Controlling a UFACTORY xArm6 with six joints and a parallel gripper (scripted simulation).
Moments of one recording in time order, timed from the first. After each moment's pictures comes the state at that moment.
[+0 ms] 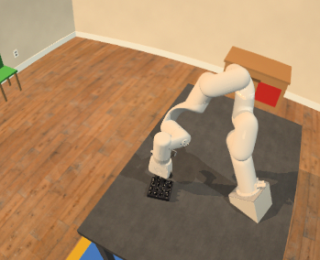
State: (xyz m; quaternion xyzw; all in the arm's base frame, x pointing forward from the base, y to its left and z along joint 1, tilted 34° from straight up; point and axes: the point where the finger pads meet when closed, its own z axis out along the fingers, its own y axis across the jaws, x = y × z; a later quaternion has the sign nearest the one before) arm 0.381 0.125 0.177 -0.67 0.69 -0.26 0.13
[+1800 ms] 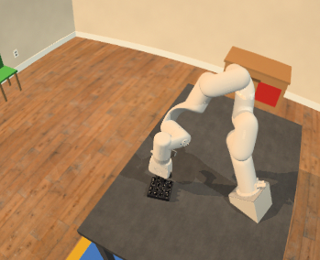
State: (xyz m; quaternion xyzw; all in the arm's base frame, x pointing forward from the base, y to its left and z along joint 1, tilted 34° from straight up) arm 0.381 0.125 0.177 -0.67 0.69 -0.26 0.13
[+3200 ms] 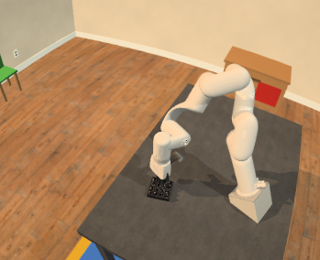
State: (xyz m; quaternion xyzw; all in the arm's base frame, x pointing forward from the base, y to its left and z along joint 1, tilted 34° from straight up) arm 0.381 0.125 0.177 -0.51 0.81 -0.23 0.18
